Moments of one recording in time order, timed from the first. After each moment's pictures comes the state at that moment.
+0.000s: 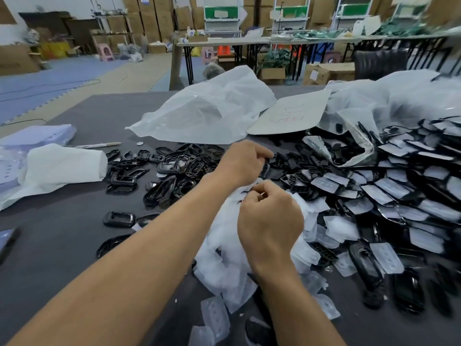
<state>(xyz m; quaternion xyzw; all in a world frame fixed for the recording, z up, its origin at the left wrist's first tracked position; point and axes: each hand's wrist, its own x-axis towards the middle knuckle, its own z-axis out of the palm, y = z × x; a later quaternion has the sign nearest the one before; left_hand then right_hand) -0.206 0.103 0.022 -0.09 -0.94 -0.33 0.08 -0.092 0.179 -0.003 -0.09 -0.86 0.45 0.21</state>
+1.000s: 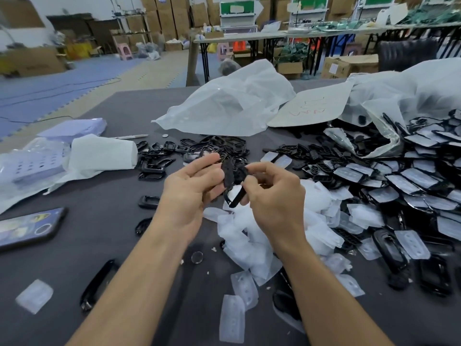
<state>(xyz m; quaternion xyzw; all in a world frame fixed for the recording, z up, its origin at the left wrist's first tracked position) -0.064 0.023 0.016 0.11 -0.53 -0.83 0.12 -0.083 0.166 -0.001 0.06 -0.75 0.65 0.14</state>
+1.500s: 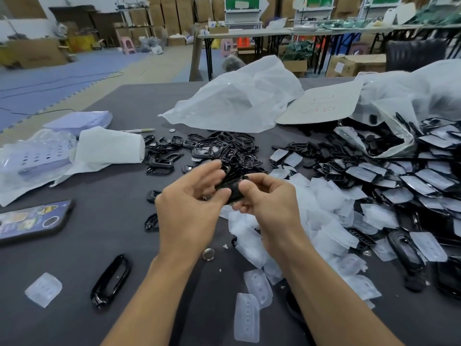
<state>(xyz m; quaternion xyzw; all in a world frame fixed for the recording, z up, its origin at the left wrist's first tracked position) -0.031 0.017 -0.007 0.07 -0.78 -0.53 0.33 -0.079 0.144 -0.013 0.01 -0.62 0.79 -0.04</state>
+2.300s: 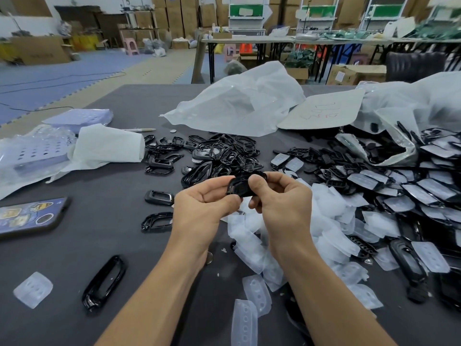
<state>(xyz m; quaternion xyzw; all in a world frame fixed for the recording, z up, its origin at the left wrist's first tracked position) -0.041 0.028 -0.017 0.09 -0.60 -0.77 0.16 -0.081 0.151 -0.010 0.01 -0.61 0.79 0.05</state>
